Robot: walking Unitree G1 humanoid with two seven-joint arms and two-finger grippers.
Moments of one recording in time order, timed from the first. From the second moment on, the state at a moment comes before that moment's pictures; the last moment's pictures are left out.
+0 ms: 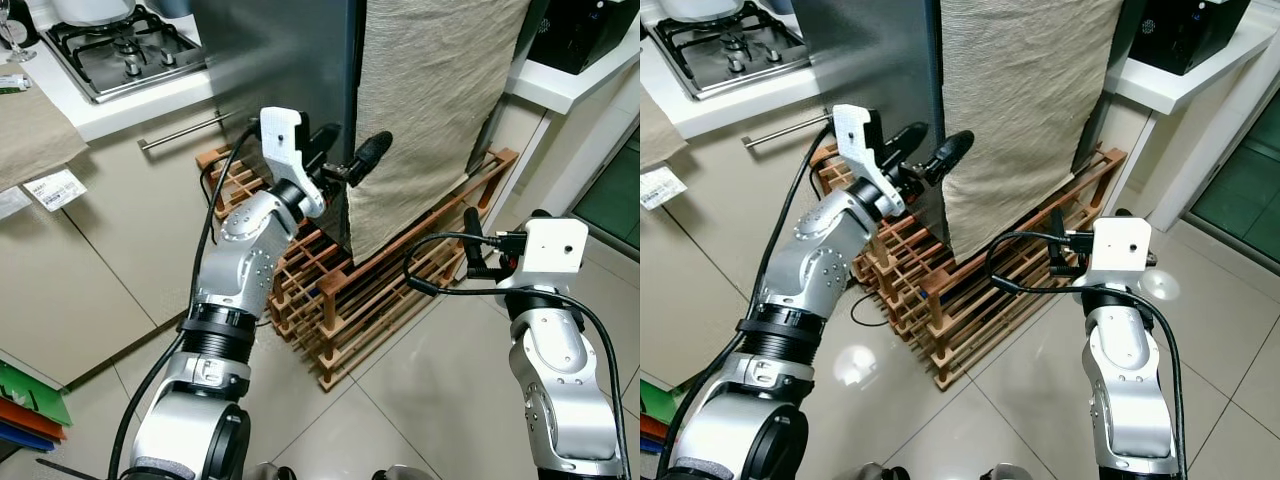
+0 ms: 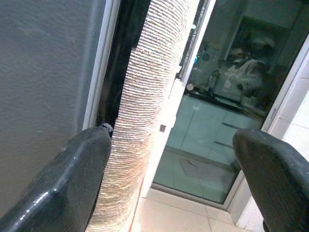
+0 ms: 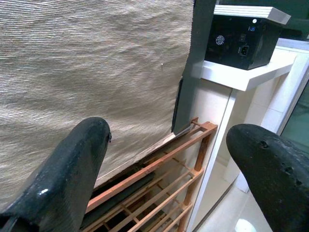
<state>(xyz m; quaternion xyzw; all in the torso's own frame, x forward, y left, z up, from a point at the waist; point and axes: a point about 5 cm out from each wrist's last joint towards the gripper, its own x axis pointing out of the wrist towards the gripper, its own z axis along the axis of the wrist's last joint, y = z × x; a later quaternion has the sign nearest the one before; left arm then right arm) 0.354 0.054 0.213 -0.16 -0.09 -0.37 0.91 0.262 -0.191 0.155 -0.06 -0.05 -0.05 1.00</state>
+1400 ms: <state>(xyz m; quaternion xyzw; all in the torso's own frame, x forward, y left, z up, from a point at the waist) 0.370 0.026 0.217 -0.18 -0.08 -0.37 0.91 0.260 -0.192 0.153 -0.07 -0.05 -0.05 1.00</state>
